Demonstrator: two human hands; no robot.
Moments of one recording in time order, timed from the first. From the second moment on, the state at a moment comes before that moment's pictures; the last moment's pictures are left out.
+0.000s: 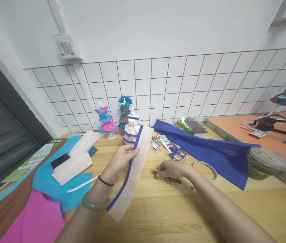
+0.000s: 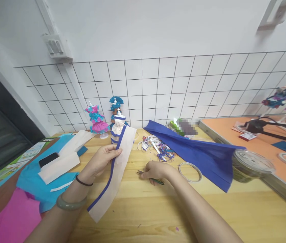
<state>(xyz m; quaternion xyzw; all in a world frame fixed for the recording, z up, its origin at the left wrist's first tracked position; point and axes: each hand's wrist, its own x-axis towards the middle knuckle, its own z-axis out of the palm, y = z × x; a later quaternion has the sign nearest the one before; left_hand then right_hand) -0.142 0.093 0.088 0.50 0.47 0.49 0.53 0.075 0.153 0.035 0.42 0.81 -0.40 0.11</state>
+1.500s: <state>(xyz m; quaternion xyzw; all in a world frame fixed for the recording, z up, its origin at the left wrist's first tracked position) -0.121 0.091 0.071 0.53 0.43 0.41 0.61 0.057 0.128 0.075 0.36 0.62 -0.58 -0.38</state>
